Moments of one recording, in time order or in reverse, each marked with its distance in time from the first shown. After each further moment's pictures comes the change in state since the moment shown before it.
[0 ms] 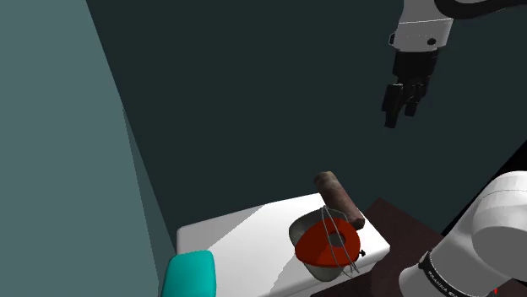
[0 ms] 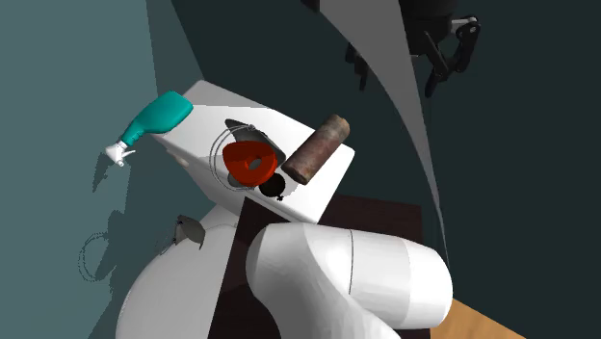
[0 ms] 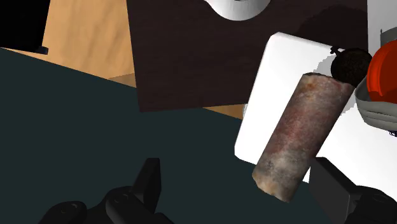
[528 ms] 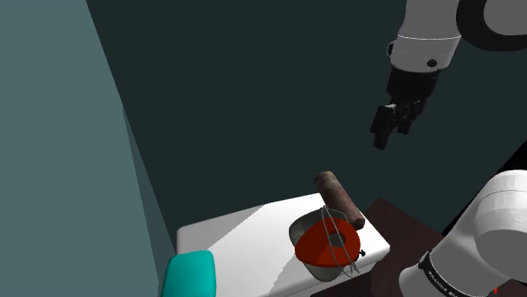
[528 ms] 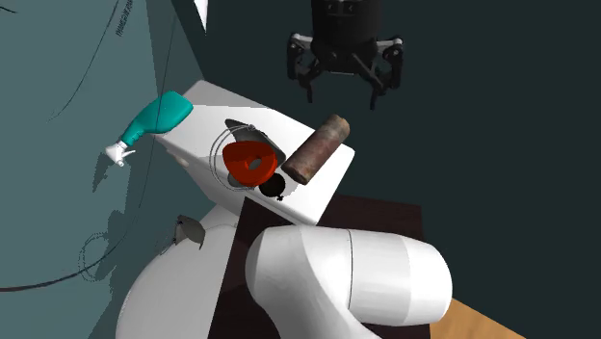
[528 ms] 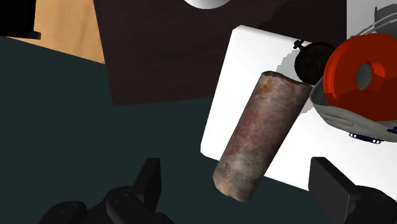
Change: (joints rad) arm 0.052 -0.150 0.172 -0.134 0.107 0.070 0.177
